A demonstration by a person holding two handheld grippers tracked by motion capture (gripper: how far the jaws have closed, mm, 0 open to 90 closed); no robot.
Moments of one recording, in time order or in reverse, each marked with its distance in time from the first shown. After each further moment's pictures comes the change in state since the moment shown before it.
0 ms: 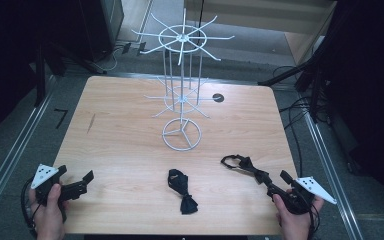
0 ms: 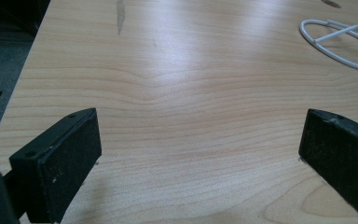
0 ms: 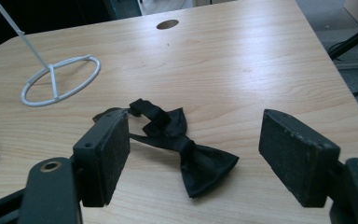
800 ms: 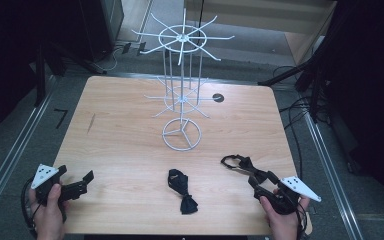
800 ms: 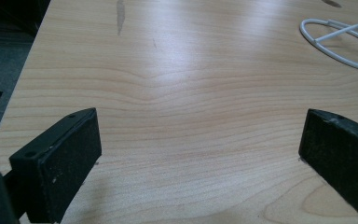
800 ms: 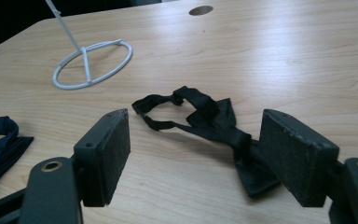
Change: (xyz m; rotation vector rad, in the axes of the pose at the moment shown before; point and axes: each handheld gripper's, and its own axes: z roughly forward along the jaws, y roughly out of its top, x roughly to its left) left arm 0.000 0.000 0.000 -0.002 0.001 0.000; right arm 0.029 -0.007 0.011 0.047 0.074 -0.033
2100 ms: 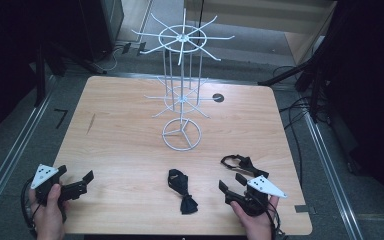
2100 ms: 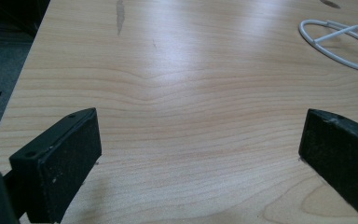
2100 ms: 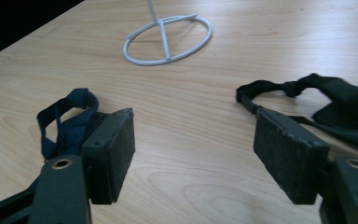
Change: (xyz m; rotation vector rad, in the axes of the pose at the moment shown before) left arm 0.001 0.000 0.000 0.000 -0.004 0.000; right arm 0.068 -0.012 0.028 0.071 0.159 -0.068
